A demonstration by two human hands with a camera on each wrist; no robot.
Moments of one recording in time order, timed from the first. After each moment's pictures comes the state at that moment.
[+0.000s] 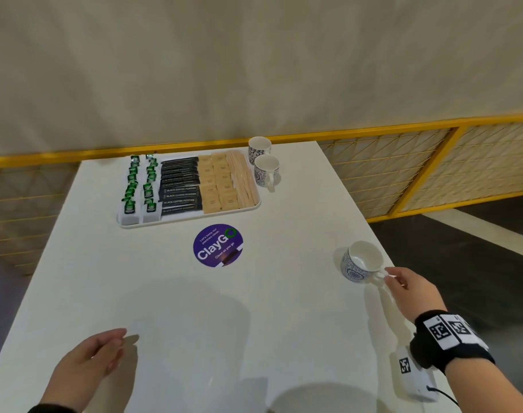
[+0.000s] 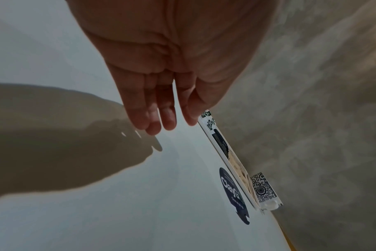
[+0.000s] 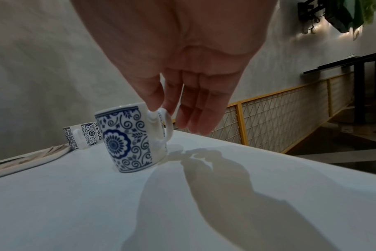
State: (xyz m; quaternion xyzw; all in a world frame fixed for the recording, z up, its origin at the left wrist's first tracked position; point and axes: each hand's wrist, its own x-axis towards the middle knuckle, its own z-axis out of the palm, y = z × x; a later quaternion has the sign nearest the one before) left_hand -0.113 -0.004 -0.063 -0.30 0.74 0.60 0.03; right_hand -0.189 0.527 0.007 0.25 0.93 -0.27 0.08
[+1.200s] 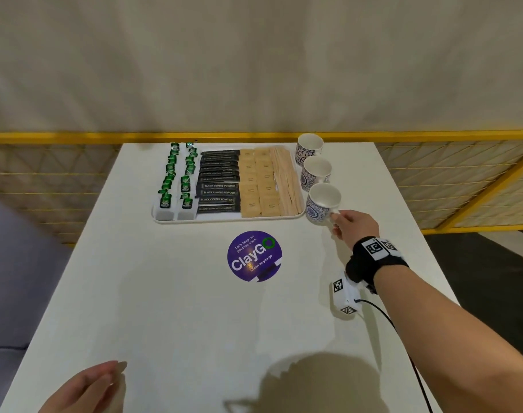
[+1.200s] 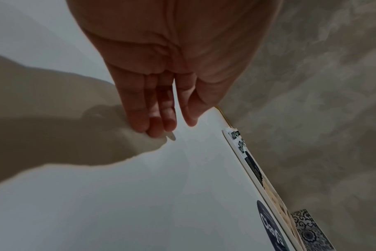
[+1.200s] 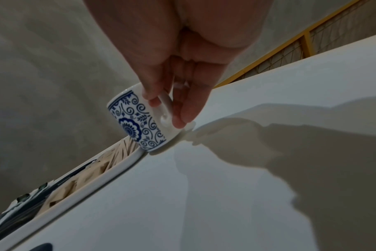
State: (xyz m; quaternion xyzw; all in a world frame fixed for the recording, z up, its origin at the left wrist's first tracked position) left_hand -0.074 -0.046 -0.099 -0.31 0.74 0.60 0.00; right_hand -0.403 0.381 -0.032 0.17 0.86 -0.47 0.05
